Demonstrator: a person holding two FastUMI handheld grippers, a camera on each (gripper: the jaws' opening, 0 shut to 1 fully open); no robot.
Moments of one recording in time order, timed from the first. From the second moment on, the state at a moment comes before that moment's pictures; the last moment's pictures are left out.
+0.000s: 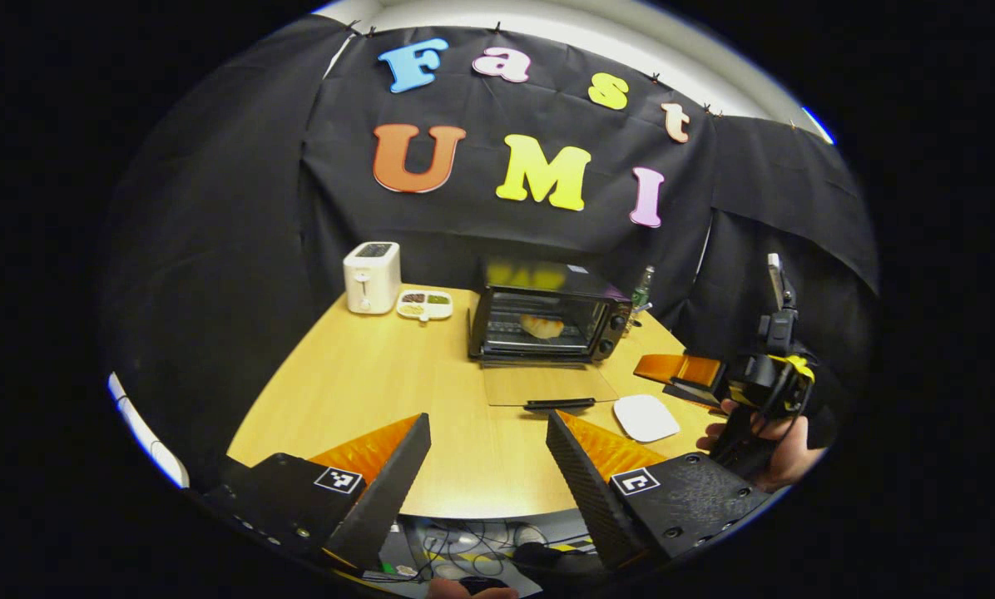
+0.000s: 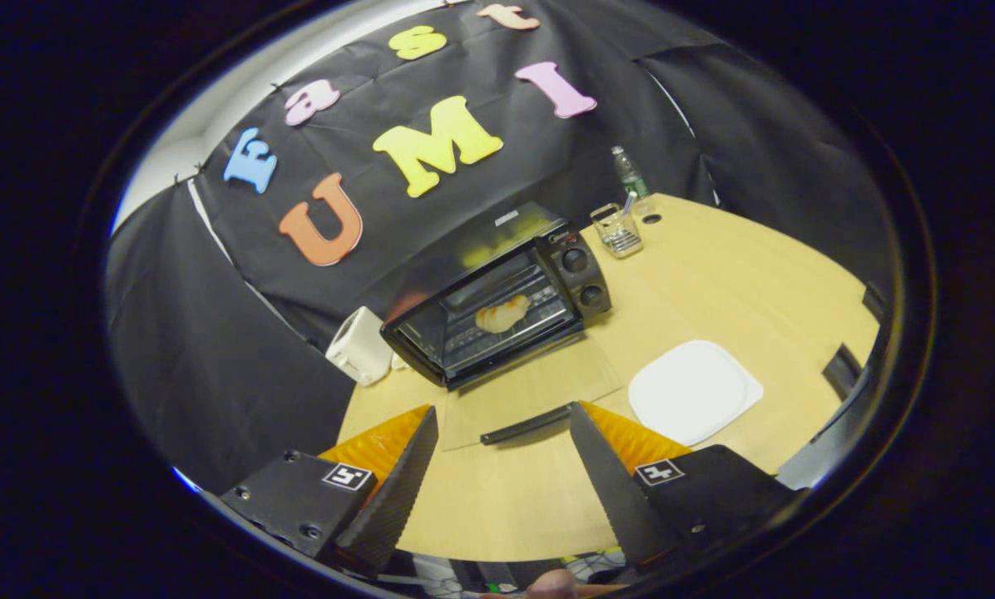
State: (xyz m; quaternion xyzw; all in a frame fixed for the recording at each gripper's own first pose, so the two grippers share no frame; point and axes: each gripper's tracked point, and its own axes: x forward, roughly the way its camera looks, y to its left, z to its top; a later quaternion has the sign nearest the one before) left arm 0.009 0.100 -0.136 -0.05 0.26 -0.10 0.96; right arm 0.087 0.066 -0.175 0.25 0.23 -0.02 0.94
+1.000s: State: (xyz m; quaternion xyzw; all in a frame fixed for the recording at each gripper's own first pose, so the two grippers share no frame) left arm 0.098 -0.051 -0.321 -0.03 0.36 -0.09 0.93; right arm -0.017 -0.094 -0.153 0.08 0.24 -0.14 0.96
